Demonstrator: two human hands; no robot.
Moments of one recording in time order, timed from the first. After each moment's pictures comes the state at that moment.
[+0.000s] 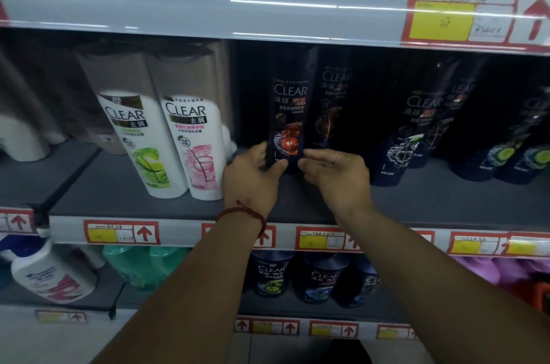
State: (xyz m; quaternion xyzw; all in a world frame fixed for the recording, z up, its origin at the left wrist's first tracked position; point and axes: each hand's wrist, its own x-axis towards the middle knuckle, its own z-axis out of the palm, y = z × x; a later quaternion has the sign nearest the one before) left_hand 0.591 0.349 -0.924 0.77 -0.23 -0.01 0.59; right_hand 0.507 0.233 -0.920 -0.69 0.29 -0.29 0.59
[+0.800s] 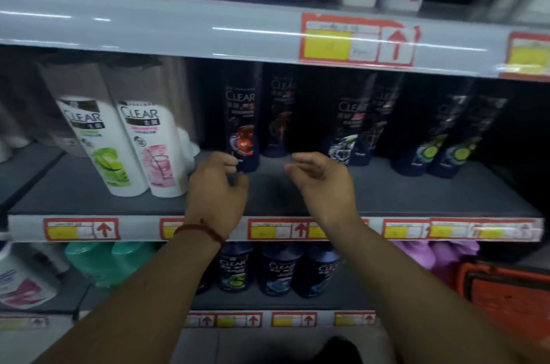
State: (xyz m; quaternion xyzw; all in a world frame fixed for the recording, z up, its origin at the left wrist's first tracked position) left_hand 0.552 0.359 -0.913 0.83 -0.25 0.08 0.49; right_hand 0.446 0.220 -0.904 -0.74 0.27 -0.32 0.53
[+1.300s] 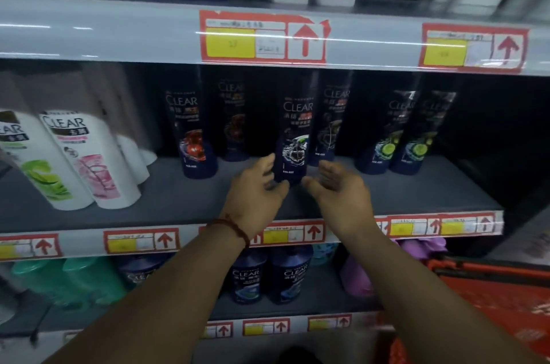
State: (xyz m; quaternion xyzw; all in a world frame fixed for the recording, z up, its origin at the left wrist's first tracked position) left_hand 0.486 0.259 -0.911 0.75 -0.35 -0.14 0.55; right_hand 0.374 0.147 -0.902 -0.77 0.33 -0.29 0.46
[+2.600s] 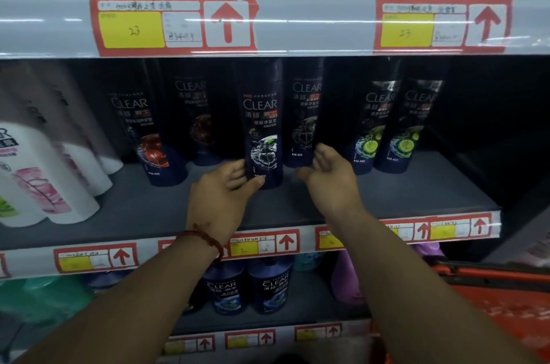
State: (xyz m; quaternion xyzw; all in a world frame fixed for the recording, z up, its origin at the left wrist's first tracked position) left_hand 0.491 0.240 -0.924 0.76 -0.30 -0.06 0.58; right_hand 0.386 0.097 -0.905 -0.66 0.33 -0.28 0.62
